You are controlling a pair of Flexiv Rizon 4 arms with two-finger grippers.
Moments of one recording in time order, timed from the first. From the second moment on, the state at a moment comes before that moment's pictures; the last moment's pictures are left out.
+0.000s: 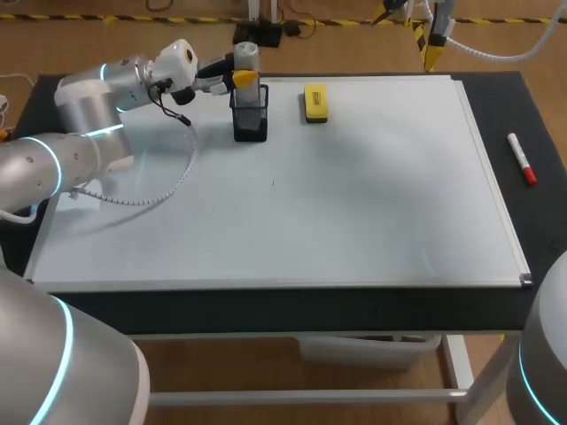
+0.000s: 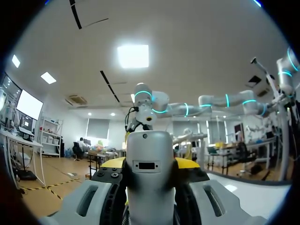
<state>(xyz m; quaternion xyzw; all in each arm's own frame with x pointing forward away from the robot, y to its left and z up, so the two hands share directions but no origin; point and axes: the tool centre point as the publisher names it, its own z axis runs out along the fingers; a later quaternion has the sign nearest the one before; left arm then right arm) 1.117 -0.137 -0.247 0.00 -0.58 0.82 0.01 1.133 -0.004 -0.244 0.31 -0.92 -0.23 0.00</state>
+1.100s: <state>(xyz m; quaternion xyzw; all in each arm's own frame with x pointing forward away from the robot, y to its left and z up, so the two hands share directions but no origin) 1.125 -0.142 -0.261 0.01 -0.58 0.82 0.01 1.133 -0.004 -0.244 0.31 -0.92 -0.23 0.00</state>
